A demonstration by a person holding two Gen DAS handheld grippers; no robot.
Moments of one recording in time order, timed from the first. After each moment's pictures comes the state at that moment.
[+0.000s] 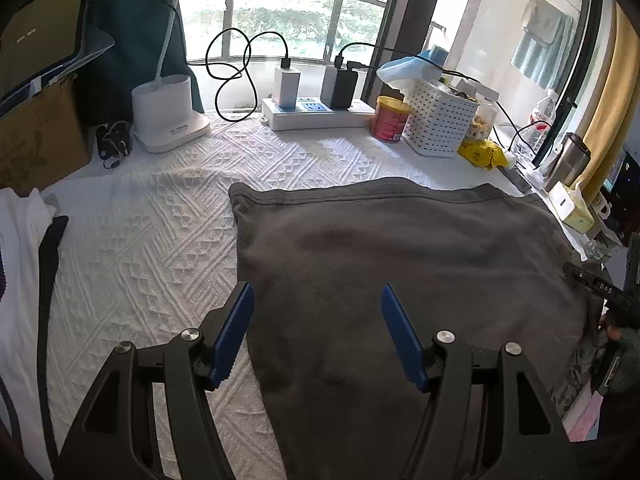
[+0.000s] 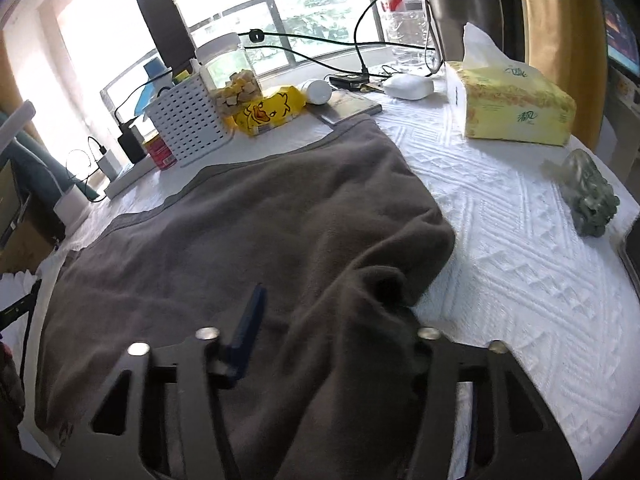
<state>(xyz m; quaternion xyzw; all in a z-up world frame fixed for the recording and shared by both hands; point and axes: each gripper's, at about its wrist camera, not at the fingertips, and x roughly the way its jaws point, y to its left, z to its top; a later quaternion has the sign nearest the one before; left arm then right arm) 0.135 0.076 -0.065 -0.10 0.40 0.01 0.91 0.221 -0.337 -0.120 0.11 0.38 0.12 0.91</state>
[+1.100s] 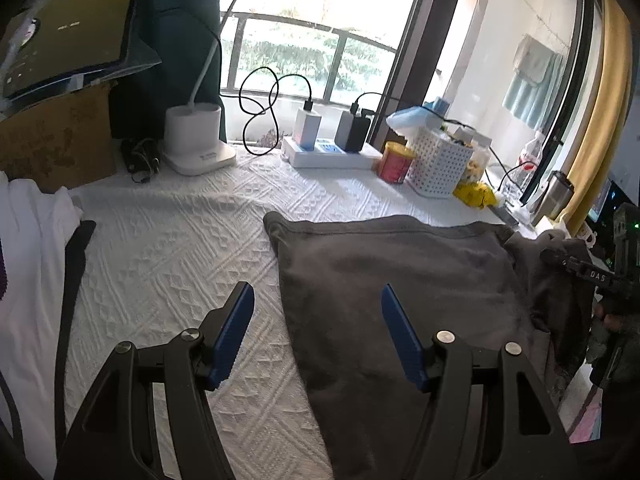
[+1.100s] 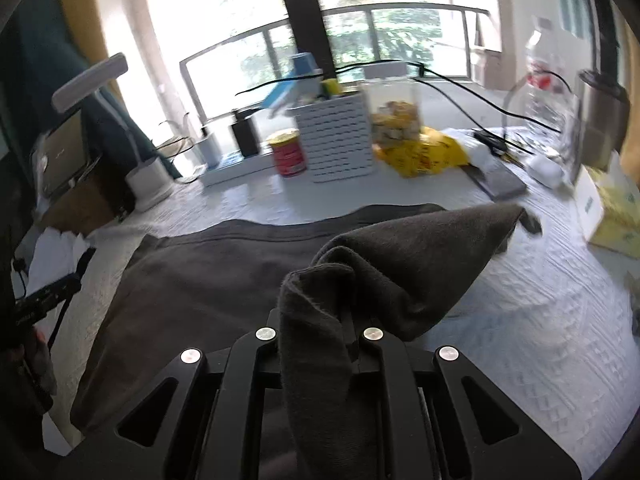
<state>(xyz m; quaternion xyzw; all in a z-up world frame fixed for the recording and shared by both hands) 0.101 0.115 -0.056 -0.14 0.33 0.00 0.94 0.214 -0.201 -0.052 0.02 0.34 0.24 0.91</state>
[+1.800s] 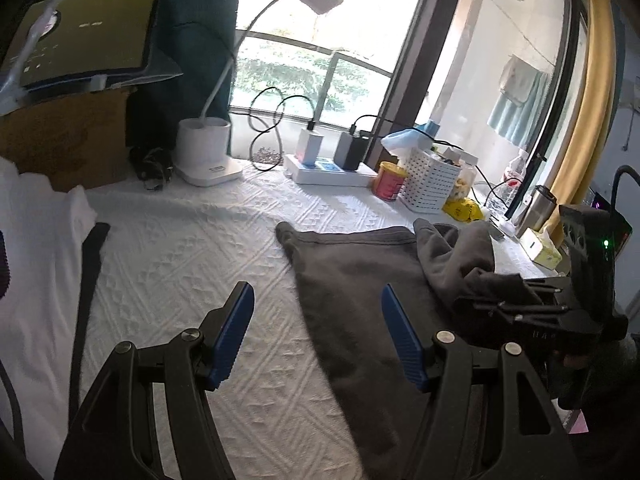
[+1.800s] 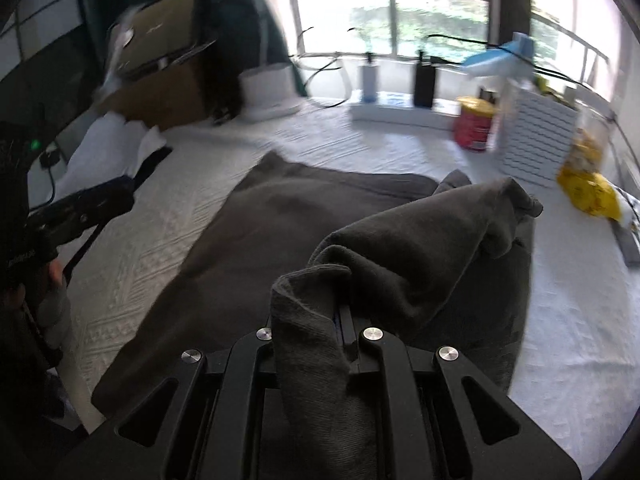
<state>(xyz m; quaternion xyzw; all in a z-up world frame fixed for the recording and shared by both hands) 0.075 0.139 -0.057 -0.15 0.29 -0.02 0.95 0.175 -0.035 -0.077 -0.12 0.38 0.38 0.84</state>
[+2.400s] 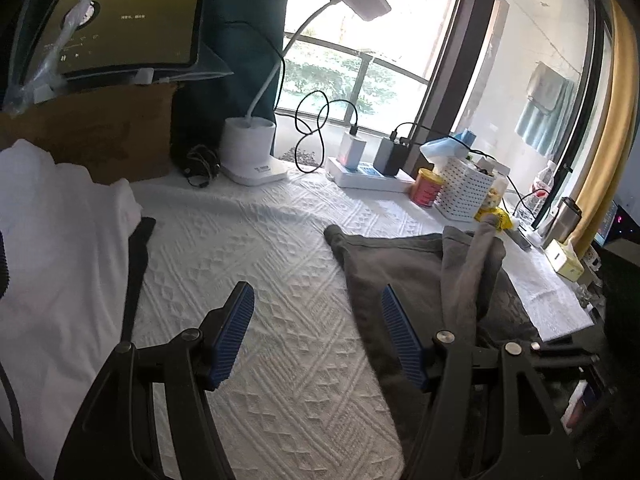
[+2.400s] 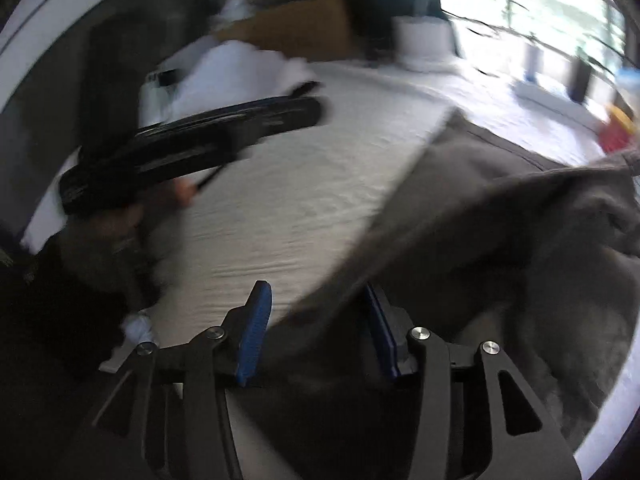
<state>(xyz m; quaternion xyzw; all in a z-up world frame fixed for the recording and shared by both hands) 0.067 0.163 -0.056 -0.15 0.29 0.03 0.94 0.098 0.028 -0.071 -0.16 0.41 0.54 0.72</state>
